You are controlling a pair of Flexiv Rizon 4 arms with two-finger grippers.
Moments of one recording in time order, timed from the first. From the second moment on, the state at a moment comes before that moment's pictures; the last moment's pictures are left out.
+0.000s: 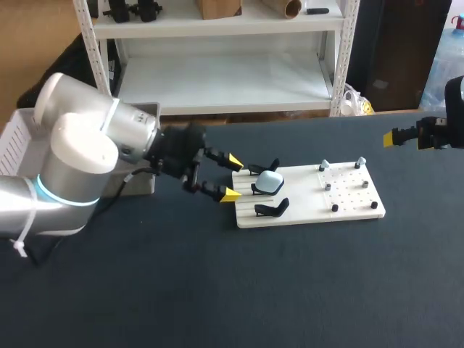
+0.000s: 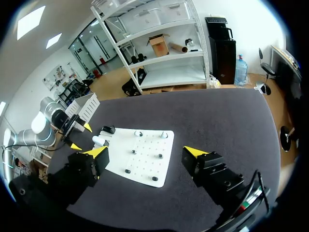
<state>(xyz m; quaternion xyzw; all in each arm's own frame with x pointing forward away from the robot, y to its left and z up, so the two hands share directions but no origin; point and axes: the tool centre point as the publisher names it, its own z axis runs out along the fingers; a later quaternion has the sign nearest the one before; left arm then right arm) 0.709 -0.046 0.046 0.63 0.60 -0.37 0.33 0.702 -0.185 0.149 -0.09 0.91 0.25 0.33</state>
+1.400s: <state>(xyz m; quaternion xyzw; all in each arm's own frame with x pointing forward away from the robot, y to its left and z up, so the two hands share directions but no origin) 0.729 -0.086 0.027 0.65 0.58 -0.37 0.31 0.702 -0.185 0.149 -0.09 0.91 0.25 0.33</state>
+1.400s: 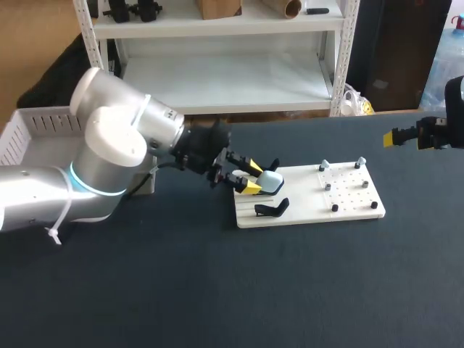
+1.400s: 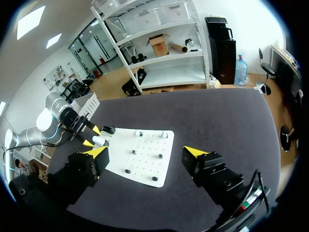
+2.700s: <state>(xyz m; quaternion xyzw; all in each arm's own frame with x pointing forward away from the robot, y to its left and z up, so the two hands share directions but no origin) 0.729 -0.097 0.021 0.64 0.59 -0.38 0.32 0.702 -0.185 0.149 -0.09 0.91 0.25 0.33</state>
